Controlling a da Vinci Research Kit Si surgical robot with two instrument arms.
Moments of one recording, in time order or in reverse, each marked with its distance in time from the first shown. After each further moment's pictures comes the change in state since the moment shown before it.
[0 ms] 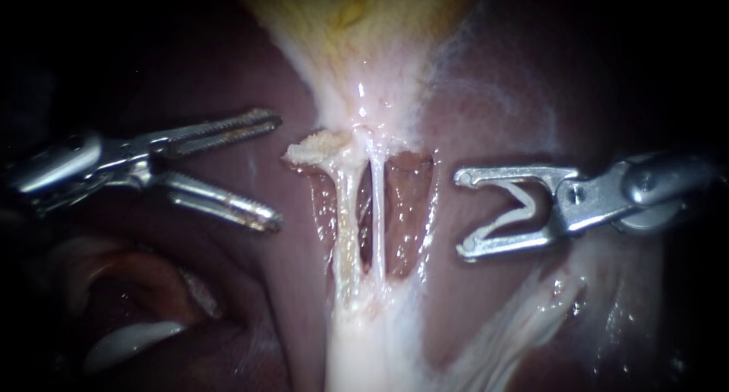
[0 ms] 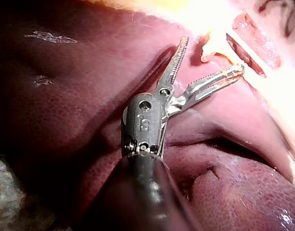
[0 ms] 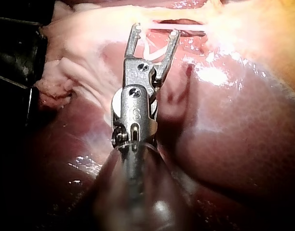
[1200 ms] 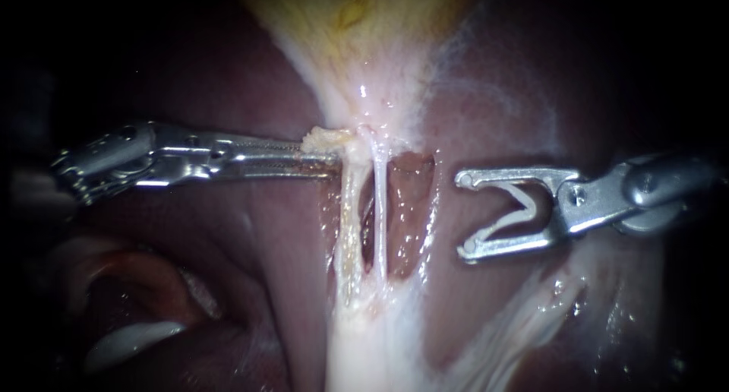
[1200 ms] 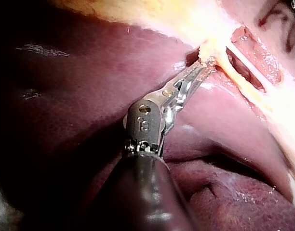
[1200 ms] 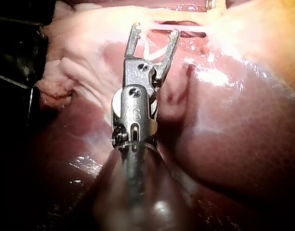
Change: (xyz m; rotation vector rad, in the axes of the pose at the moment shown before) right arm 0.000 0.000 0.000 0.002 0.001 -0.001; left arm 0.002 0.001 0.003 -0.048 0.089 -0.122
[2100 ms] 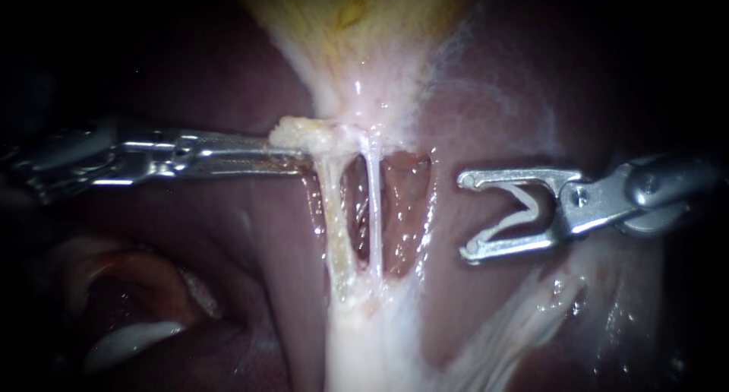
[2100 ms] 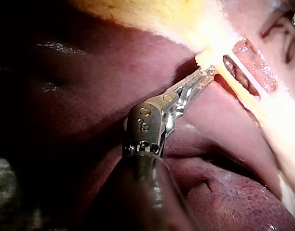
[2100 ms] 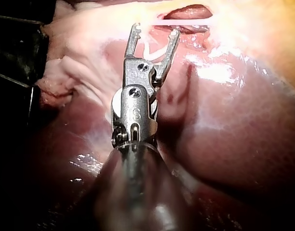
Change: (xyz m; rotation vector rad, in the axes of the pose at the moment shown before) right arm 0.000 0.000 0.000 0.001 0.000 -0.001; left arm -0.004 -0.002 -0.006 0.001 0.037 -0.079
